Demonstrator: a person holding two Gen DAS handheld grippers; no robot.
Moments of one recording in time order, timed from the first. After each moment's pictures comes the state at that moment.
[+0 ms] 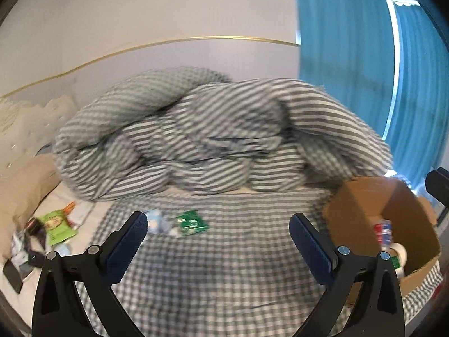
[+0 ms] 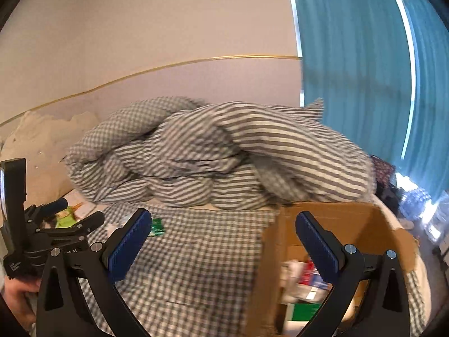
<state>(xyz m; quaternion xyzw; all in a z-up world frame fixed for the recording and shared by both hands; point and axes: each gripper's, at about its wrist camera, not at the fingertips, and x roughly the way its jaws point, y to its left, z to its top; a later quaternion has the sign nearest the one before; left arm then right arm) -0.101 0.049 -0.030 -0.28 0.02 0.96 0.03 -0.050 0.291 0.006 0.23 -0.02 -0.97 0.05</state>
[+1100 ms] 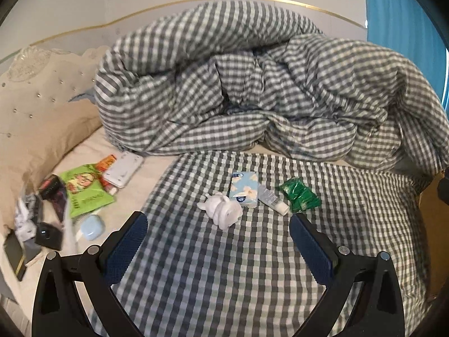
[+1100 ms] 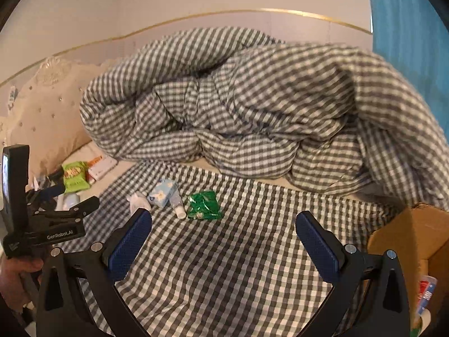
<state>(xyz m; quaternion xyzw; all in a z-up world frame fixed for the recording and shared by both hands) -0.191 -0.106 -0.154 -0.36 -0.01 0.93 -0.05 -0.175 0.145 -0.099 0.32 0.03 -0.93 0.14</state>
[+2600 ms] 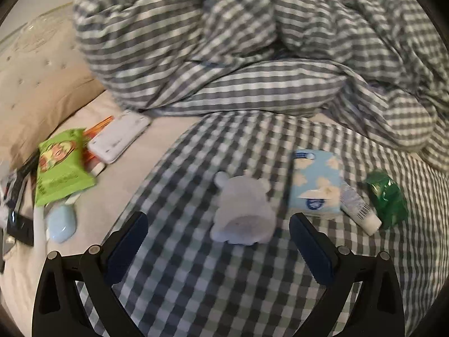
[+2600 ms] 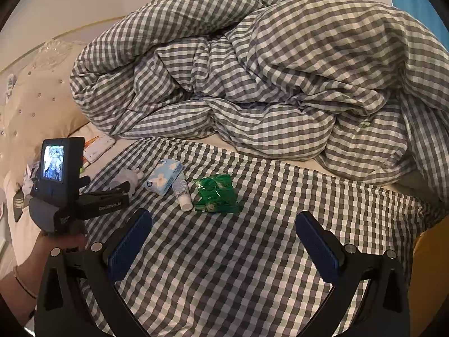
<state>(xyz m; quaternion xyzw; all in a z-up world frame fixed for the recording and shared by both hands) -0.283 -0.136 -0.265 -0.42 -0.02 0.90 -0.13 -0.230 0.115 -0.161 0.36 0.04 -0.91 0.17</state>
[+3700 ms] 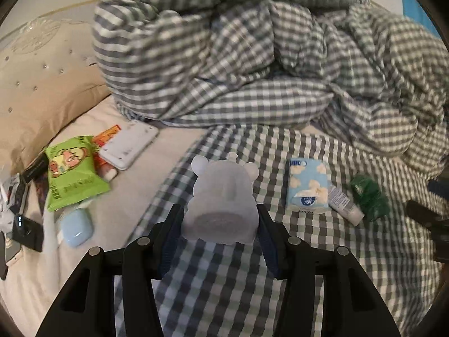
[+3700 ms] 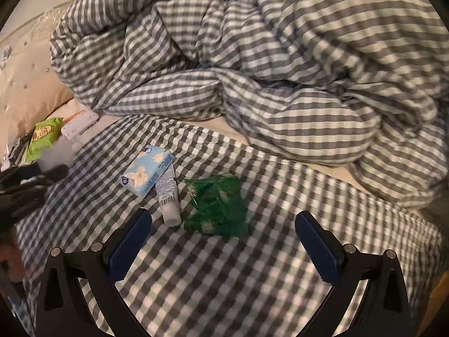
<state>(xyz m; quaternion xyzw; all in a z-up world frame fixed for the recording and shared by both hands) -0.247 -0.162 -0.224 -0.39 -0.04 0.91 -0.12 -0.307 0.067 -0.220 0.40 0.09 -0.89 0.19</state>
